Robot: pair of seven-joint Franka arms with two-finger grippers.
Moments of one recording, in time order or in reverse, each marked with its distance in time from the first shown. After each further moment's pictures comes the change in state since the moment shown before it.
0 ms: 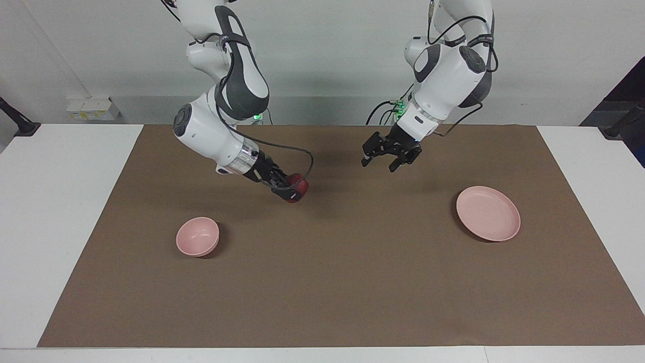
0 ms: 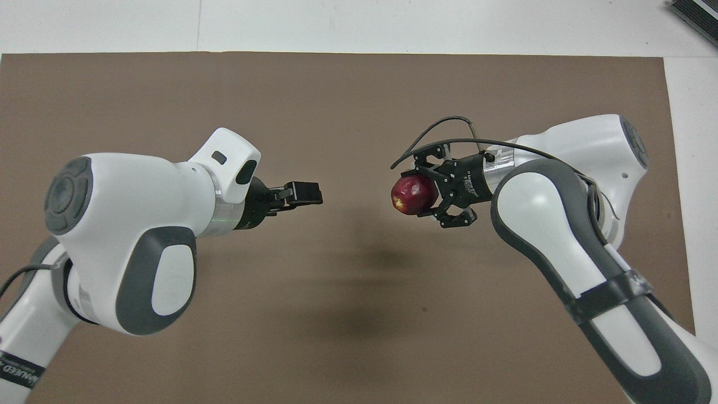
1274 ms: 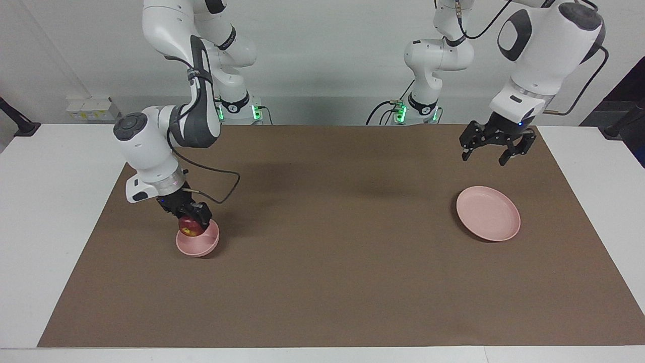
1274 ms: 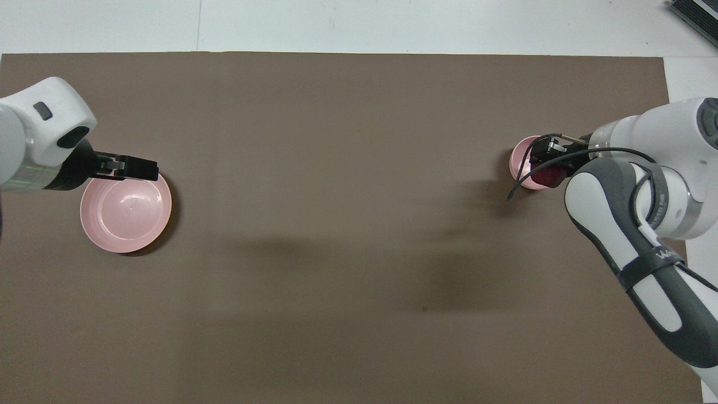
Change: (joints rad) left arm 0.290 -0.012 0.012 0.311 0.335 -0.407 0.350; right arm -0.239 0.079 0.000 0.004 -0.562 0.205 -0.589
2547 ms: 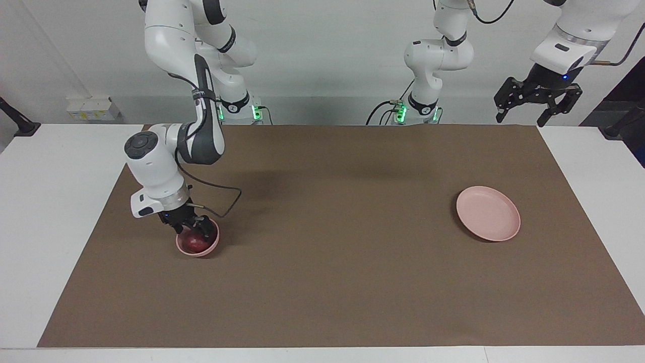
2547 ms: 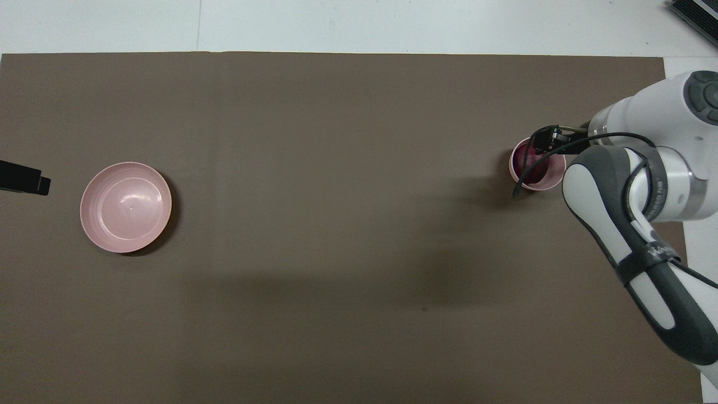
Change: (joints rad) left arm 0.048 0.024 0.037 0.220 0.068 -0.277 0.051; right arm 0.014 -0.014 0.006 0.136 -0.172 -0.213 -0.005
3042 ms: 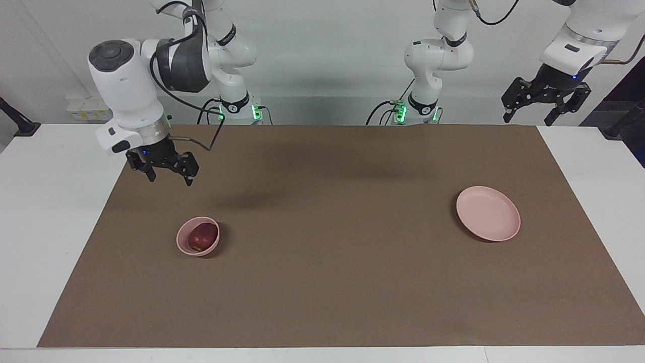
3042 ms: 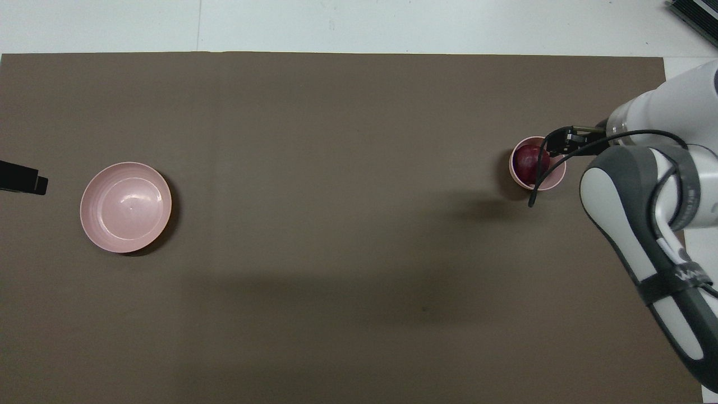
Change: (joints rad) left arm 0.005 -0.003 -0.007 0.009 0.000 -0.005 0.000; right arm -0.002 -0.214 0.006 0.039 -0.023 -0.280 -0.142
